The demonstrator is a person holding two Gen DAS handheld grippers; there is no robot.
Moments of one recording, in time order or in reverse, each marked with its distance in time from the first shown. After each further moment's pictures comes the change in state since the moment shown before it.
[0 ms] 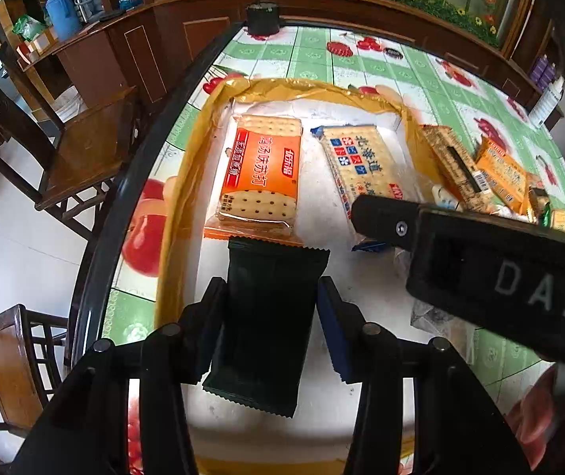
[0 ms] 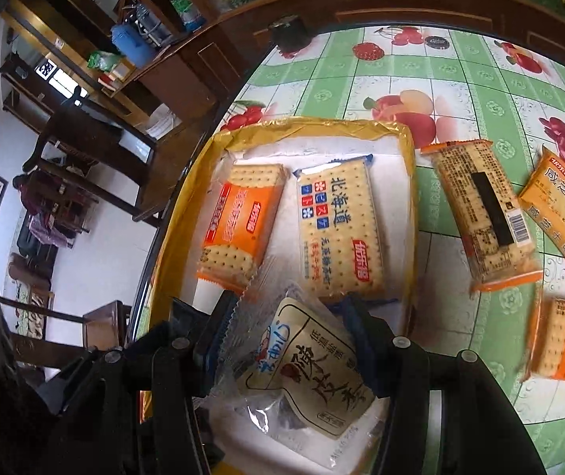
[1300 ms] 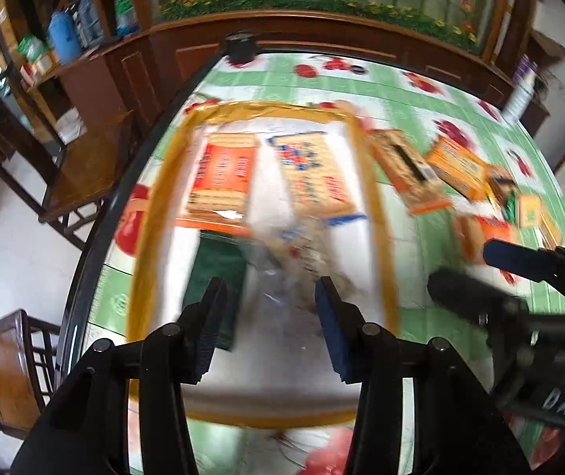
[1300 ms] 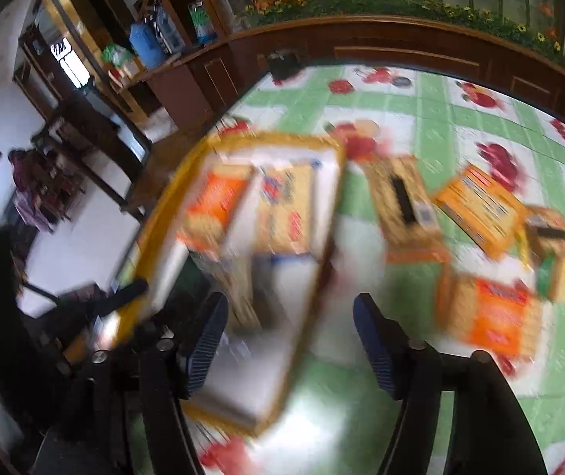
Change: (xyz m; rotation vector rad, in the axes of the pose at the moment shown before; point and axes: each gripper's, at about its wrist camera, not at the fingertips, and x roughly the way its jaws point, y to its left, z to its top) left arm -0.048 -0.049 -0.033 0.036 -0.109 -0.008; right arm -0.075 -0.031 -0.059 -0.137 -0.093 -0.106
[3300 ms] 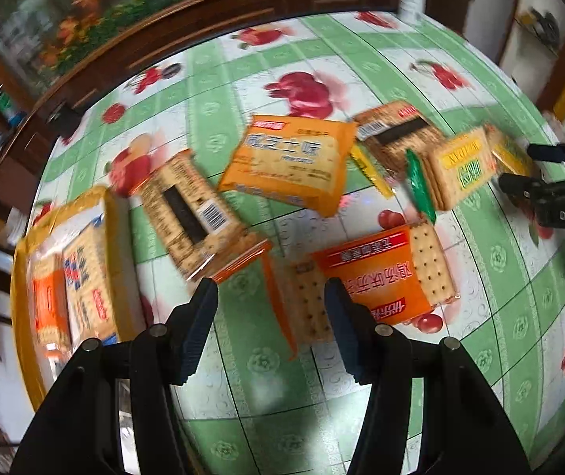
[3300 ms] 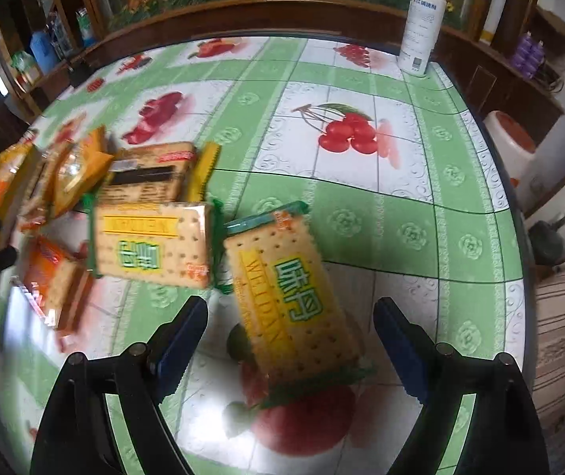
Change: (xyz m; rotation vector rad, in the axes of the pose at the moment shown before) left arm 0.063 -0.204 0.052 0.428 0.091 -0.037; right arm -0.034 -0.331 -0.037 0.077 0.030 -0.322
